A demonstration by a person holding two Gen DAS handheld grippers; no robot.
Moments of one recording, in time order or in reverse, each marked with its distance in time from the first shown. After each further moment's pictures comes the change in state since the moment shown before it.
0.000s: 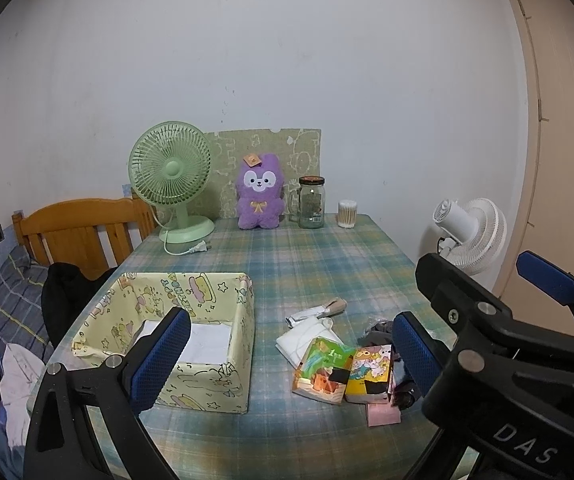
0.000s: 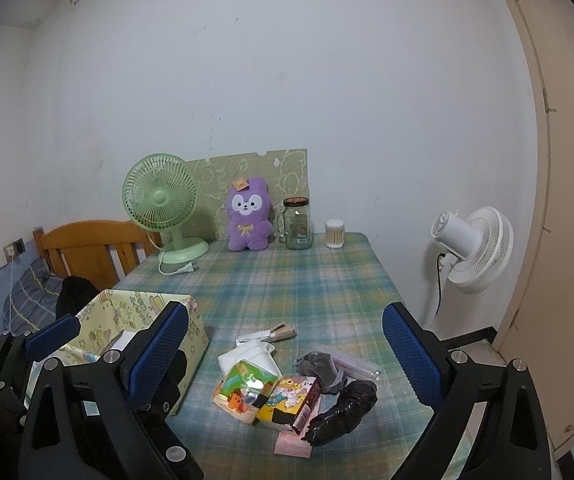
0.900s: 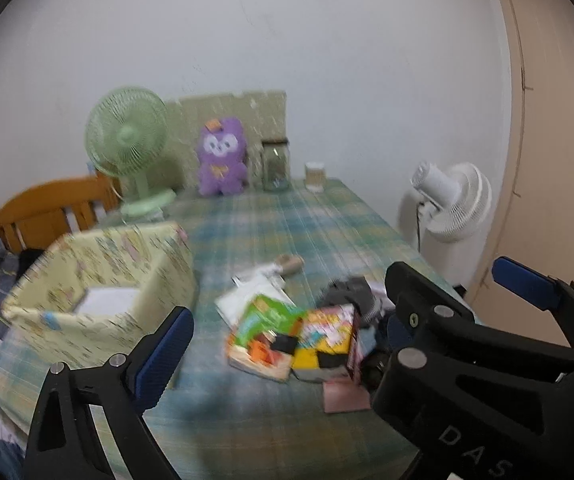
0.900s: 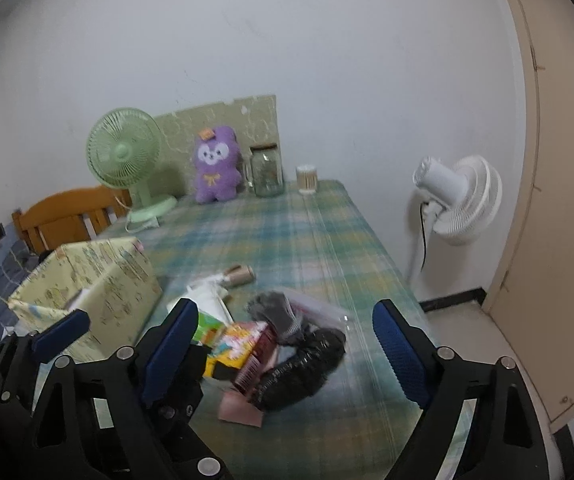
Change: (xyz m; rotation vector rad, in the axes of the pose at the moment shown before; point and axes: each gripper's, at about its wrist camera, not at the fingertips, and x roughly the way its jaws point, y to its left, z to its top) left arm 0.048 -0.049 -0.048 0.035 0.091 -0.077; right arm 0.043 -0.046 -0.056 0.043 0.151 -0.058
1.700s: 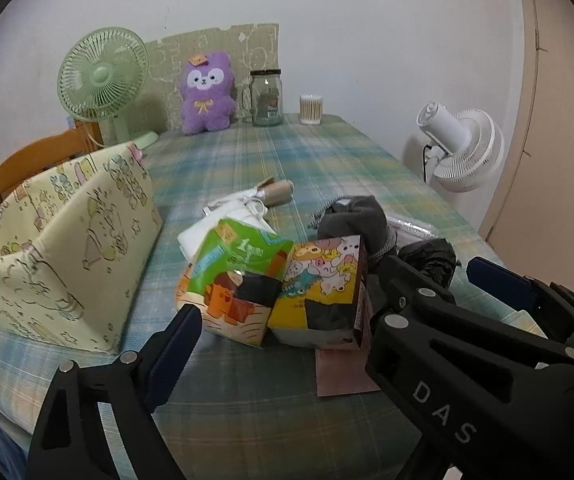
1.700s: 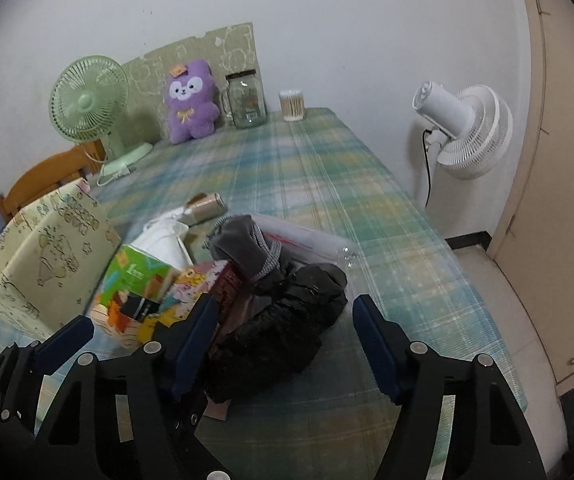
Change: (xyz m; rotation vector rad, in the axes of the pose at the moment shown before) left arm 0.058 -0.013 -0.033 0.010 0.177 0.009; right arm 0.073 -0.019 -0.033 0.056 0.205 -0.010
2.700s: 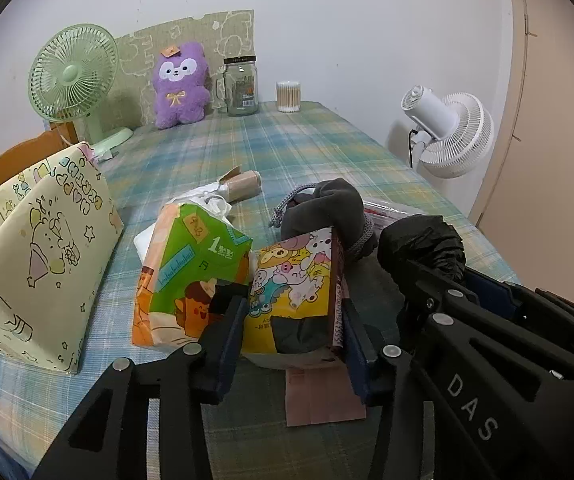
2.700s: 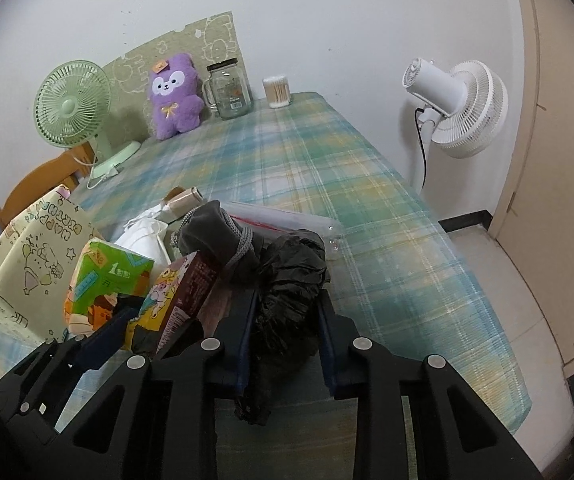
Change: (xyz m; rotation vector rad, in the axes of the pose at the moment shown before) left arm 0.024 -0.015 0.009 0.037 0.040 -0.050; right arm 0.011 -0.018 0.002 0.060 0.037 0.007
